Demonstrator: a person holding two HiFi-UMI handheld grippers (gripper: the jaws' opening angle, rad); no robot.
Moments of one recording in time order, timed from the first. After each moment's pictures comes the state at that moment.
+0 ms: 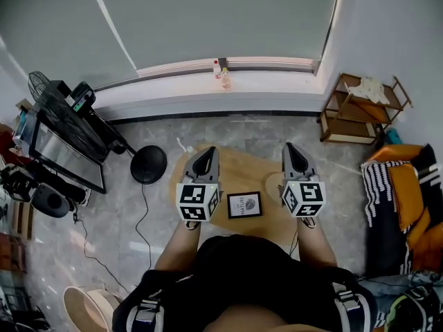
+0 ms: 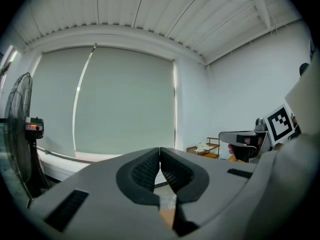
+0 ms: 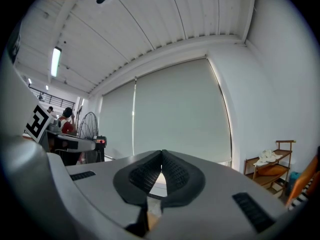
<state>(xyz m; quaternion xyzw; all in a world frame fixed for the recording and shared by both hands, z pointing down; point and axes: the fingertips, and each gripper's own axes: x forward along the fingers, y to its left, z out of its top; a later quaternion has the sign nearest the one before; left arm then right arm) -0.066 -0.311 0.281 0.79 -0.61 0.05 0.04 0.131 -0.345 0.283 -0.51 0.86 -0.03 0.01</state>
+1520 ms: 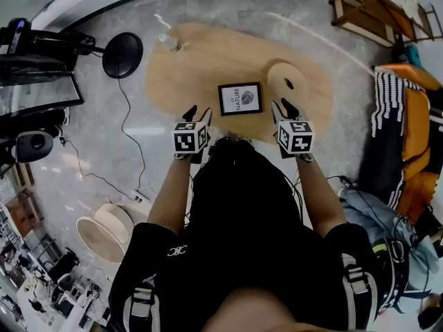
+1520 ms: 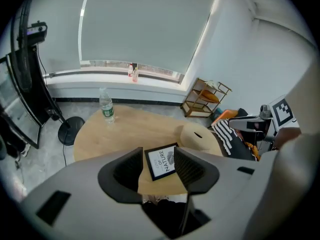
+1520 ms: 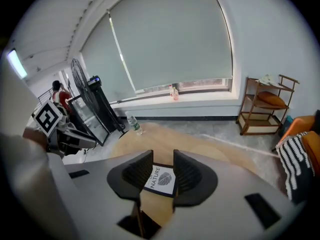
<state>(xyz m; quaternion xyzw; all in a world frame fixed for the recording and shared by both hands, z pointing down) -0.117 -0.284 0.712 0.69 -0.53 0.28 0.41 0.118 -0.340 0.693 -0.44 0.80 -0.30 -0.28</state>
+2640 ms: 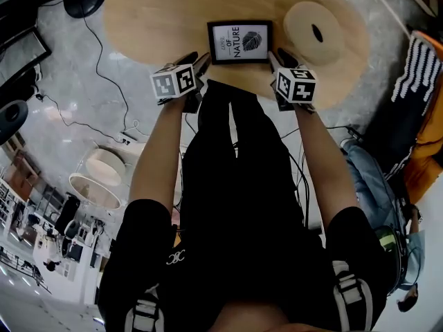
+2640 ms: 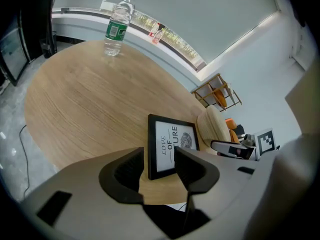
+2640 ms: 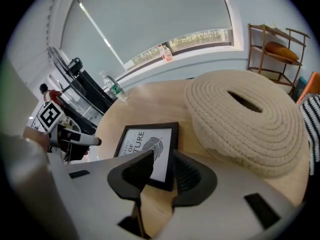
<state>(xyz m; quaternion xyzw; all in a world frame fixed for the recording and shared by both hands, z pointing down) -0.107 -0.304 0.998 0.62 -0.47 0.21 0.59 0.098 -0.352 1.000 -0.38 0.75 -0.43 -0.34</state>
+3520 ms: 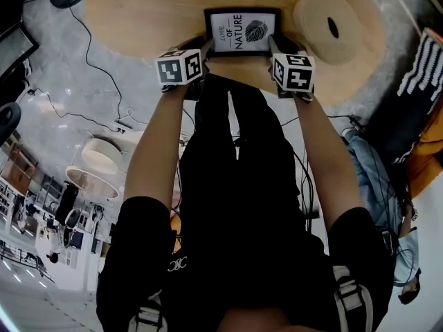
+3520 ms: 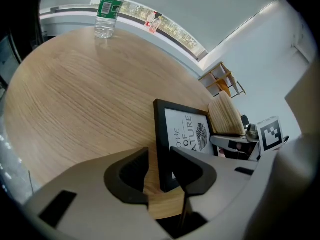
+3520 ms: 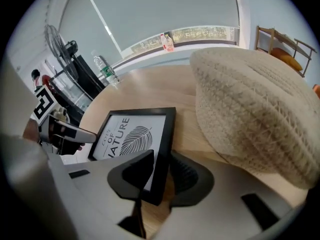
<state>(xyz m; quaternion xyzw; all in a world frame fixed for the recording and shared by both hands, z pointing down) -0.095 -0.315 1.082 0.62 -0.45 0.25 0.59 0.089 -0.364 1.083 -0.39 0.73 -0.40 -0.40</state>
